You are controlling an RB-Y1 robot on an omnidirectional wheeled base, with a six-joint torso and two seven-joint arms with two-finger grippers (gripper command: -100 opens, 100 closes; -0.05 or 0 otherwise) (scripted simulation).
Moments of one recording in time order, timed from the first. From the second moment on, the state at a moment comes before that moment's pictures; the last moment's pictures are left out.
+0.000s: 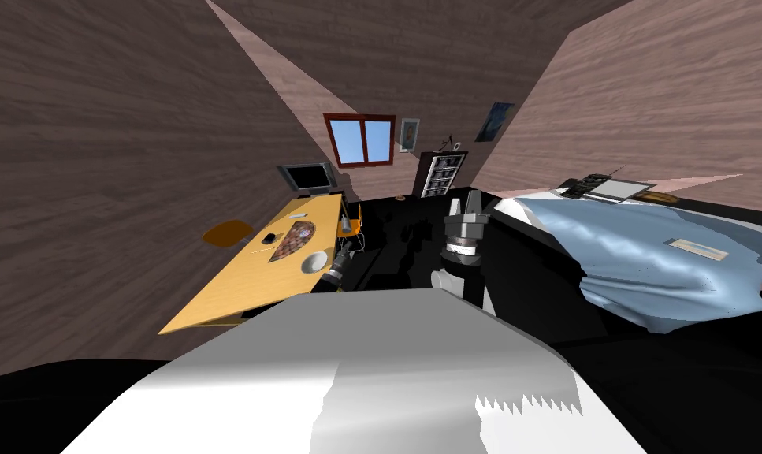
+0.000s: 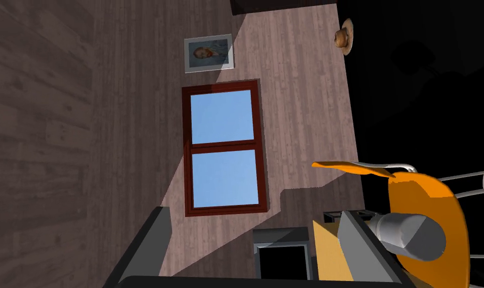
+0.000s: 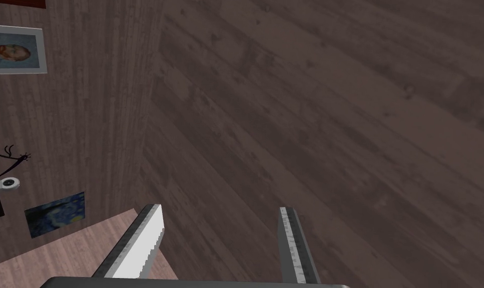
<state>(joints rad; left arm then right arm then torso) 0.50 0.41 -0.38 -1.97 0.15 -0.21 -0.07 0.50 0.02 0.03 -2.39 0.01 -0.48 0.04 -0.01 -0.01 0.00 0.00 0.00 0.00</state>
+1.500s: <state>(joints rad) 0.57 0.81 -0.46 -1.63 0.37 -0.09 0.21 0.50 0.02 0.03 -2.39 0.01 -0.48 0.04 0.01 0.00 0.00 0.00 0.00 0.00</state>
